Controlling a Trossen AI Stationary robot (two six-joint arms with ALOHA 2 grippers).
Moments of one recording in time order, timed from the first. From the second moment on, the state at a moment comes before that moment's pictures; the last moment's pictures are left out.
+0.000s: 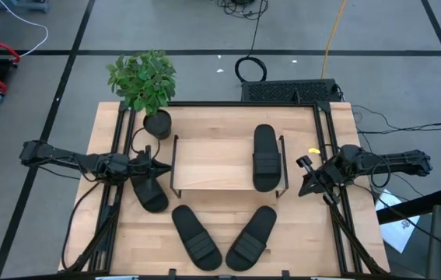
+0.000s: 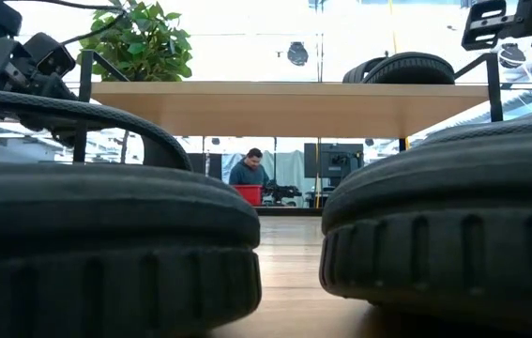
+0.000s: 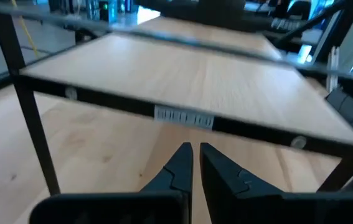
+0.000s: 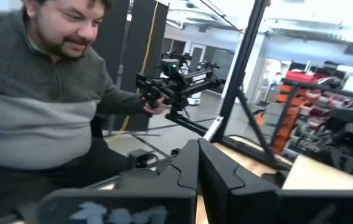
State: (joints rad) left arm -0.15 0.33 0.01 0.11 -0.25 -0.22; right arm 0.05 0.22 0.10 0.26 -0.63 -0.17
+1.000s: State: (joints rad) left arm -0.16 0.33 0.36 -0.50 -0.45 -0.35; right arm 0.05 0.22 0.10 0.27 -0.52 -0.24
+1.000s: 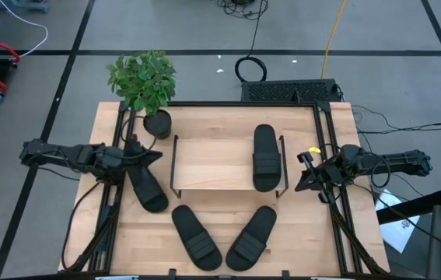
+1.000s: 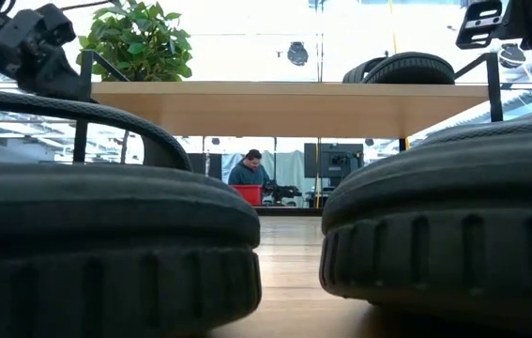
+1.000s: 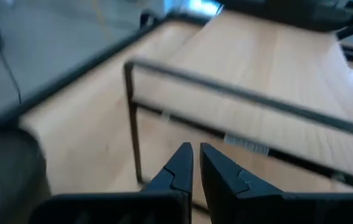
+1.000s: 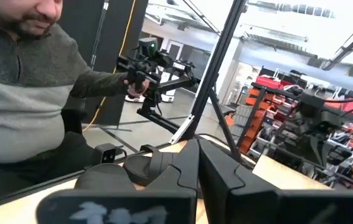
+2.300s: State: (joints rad) left arm -0.32 0.43 0.42 -0.90 -0.24 -1.05; right arm 0.05 0.22 0.08 0.24 -0.53 -0.11
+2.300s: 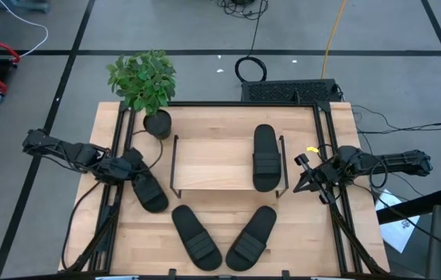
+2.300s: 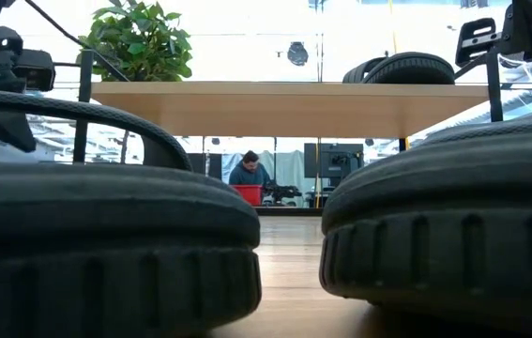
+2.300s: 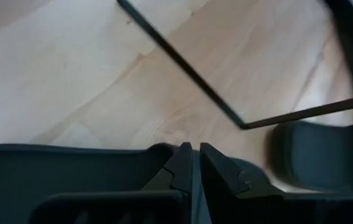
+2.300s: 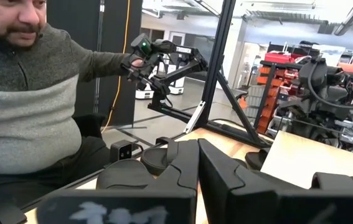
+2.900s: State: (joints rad) left arm -0.31 0.56 0.73 -1.35 -0.28 -0.98; right arm 0.05 0.22 0.08 0.25 -0.52 -0.11
